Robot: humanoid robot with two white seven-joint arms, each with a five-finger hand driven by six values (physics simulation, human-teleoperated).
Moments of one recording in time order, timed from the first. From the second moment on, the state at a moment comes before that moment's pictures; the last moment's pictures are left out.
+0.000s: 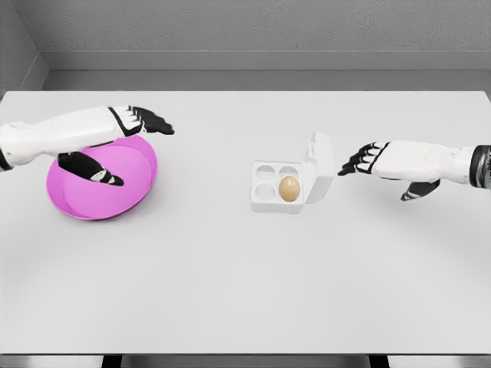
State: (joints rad) left arm -0.56 0.90 -0.49 -1.60 0.02 -0.61 -0.59; right arm -0.61 -0.92 0.64 -1.52 0.37 -0.60 0.61
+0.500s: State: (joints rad) left arm -0.55 0.93 -0.46 -1.62 -0.02 -0.61 -0.59; right arm -0.67 -0.78 0.66 -1.56 0.37 -0.61 0.61
